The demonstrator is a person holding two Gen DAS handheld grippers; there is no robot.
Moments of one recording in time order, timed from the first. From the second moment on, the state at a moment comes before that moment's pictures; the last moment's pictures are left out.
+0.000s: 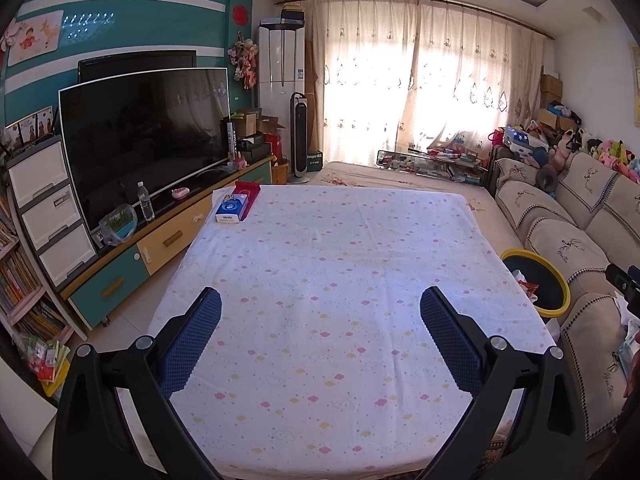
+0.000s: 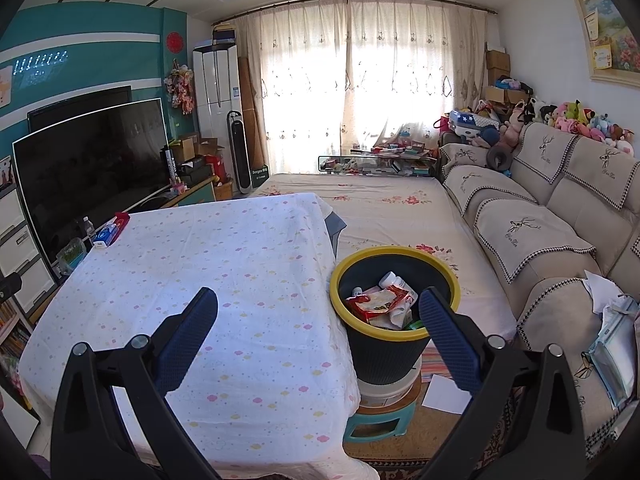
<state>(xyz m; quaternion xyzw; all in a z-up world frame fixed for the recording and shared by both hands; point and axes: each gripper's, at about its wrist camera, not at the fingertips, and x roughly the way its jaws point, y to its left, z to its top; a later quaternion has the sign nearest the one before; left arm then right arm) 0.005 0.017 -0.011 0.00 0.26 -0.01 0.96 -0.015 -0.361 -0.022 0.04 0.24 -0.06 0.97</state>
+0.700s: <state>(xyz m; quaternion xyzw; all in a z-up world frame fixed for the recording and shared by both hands) 0.006 0.012 -0.017 0.00 0.27 -0.01 0.96 -0.013 -0.361 -0.023 0.04 0.24 -0.06 0.97</state>
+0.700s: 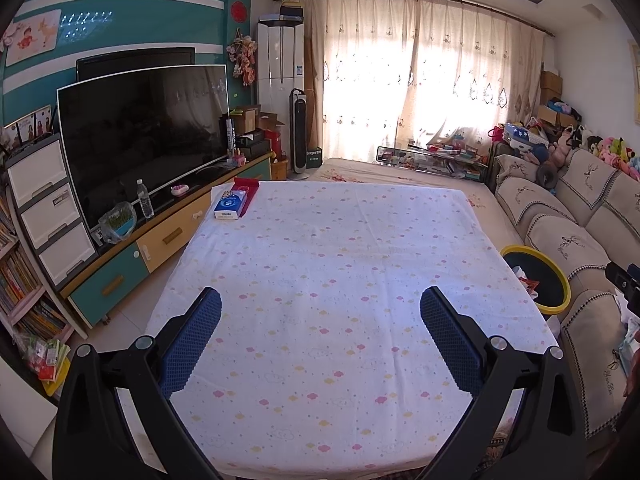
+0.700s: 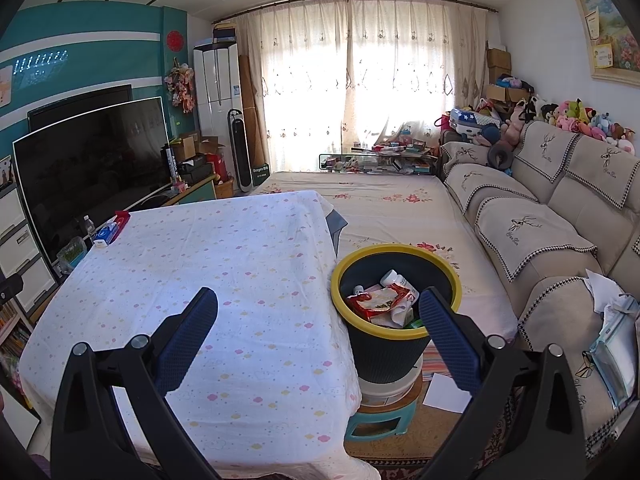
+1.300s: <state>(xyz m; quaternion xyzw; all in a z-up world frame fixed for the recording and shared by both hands) 0.016 0.008 -0.026 0.00 0.29 -0.03 0.96 -0.008 -0.359 -0.029 0.05 0.25 -0.06 0.97</state>
